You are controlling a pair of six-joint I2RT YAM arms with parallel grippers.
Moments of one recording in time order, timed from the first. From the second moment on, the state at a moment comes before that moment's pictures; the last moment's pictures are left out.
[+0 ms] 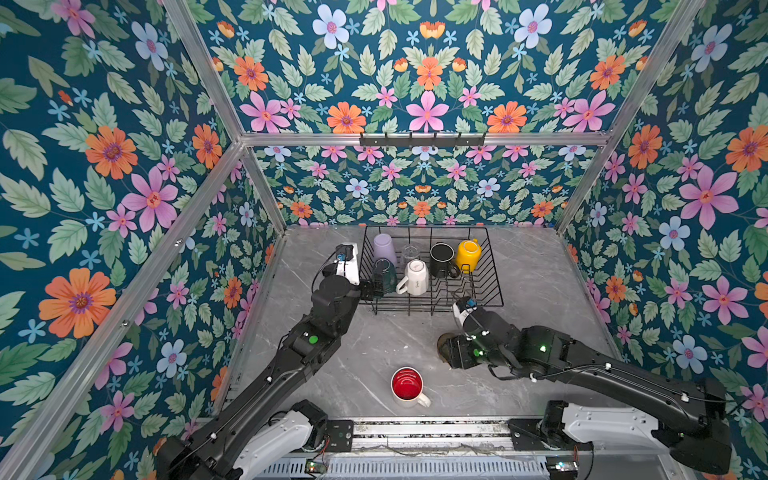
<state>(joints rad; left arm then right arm) -0.61 0.89 0.76 -0.01 -0.39 -0.17 1.10 1.13 0.99 -0.78 0.09 0.77</state>
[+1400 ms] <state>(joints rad) -0.59 0.61 0.58 0.00 -0.55 -0.26 1.31 1.71 1.12 -0.69 0.11 1.05</state>
